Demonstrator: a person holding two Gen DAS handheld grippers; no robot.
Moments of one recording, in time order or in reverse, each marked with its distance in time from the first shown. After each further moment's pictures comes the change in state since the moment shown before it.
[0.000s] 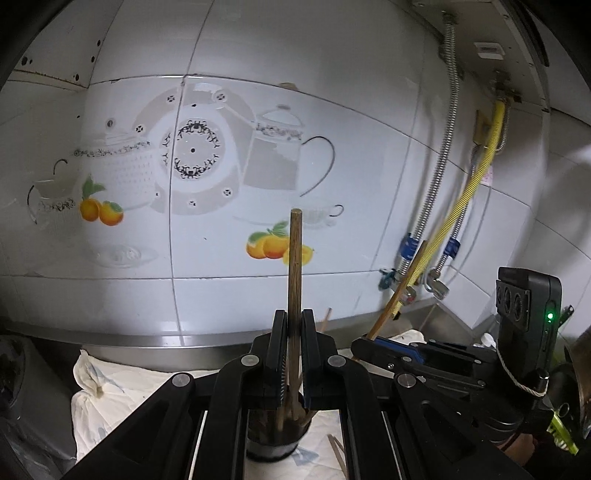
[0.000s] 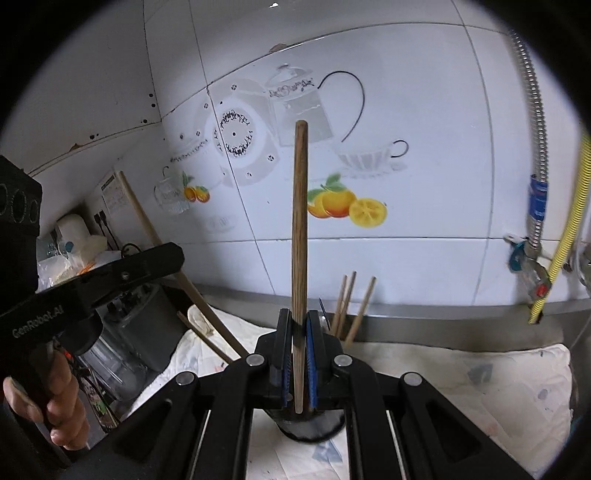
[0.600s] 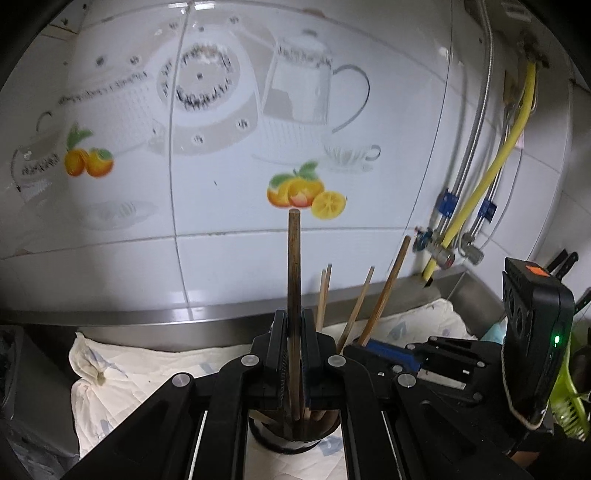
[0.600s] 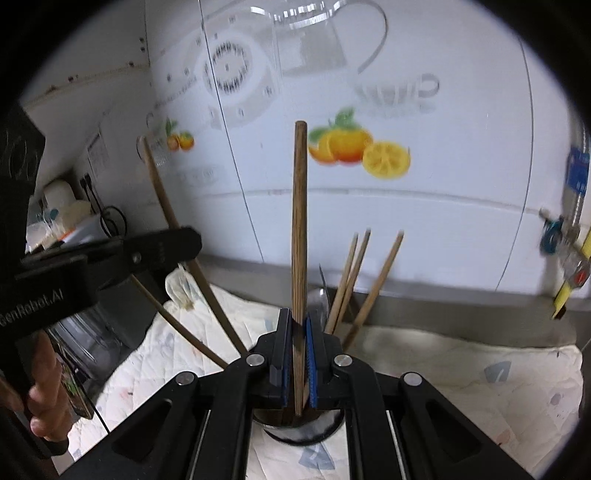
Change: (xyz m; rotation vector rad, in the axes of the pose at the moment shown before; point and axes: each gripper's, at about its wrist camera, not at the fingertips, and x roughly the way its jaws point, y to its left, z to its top) left arm 0.067 0.022 -0.029 0.023 0.141 0.058; right arm 0.057 -0.001 -0.031 -0.058 0.113 -0.031
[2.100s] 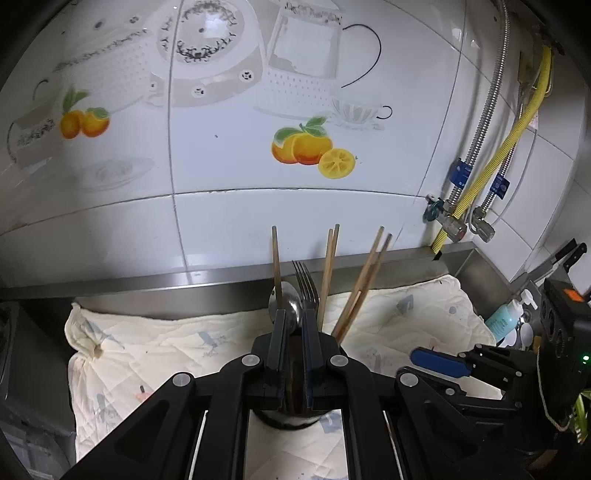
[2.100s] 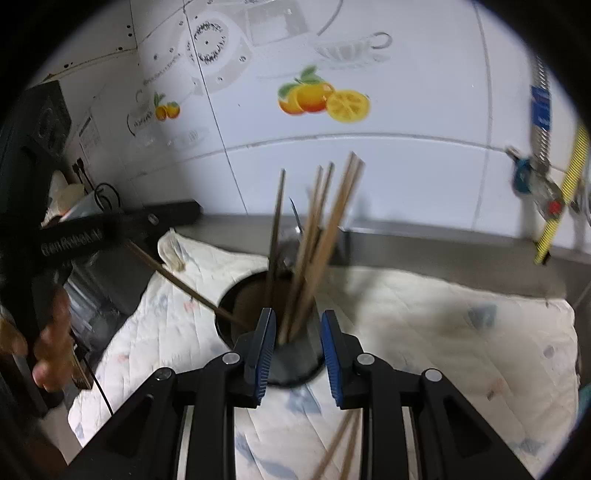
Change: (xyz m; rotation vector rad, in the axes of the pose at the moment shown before) left arm 0.008 -0.003 -0.018 -0.027 0.102 0.021; right arm -0.025 -0.018 -0.033 0.049 0.111 -0.026
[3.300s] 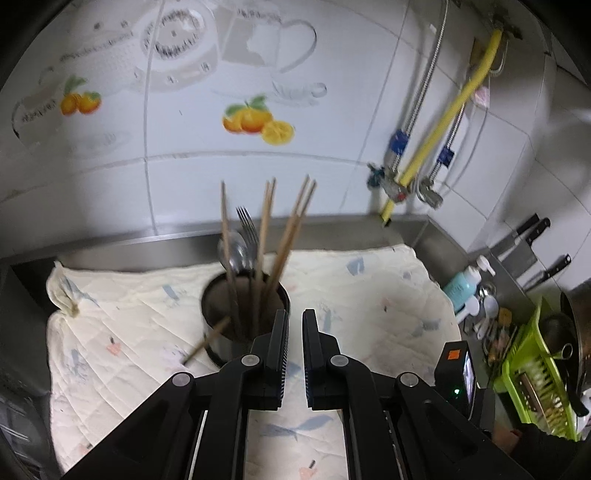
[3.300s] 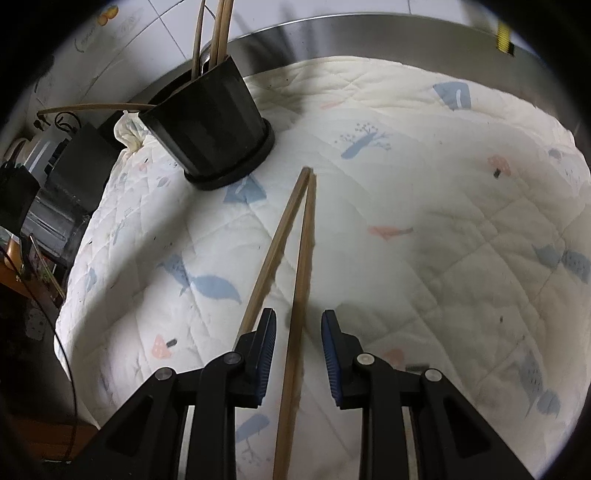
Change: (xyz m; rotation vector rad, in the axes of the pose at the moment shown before) left arm -0.047 -0.041 -0.062 0.019 0.054 -0.124; right arm 0.016 -0.043 -0.146 0.156 0.375 -0.017
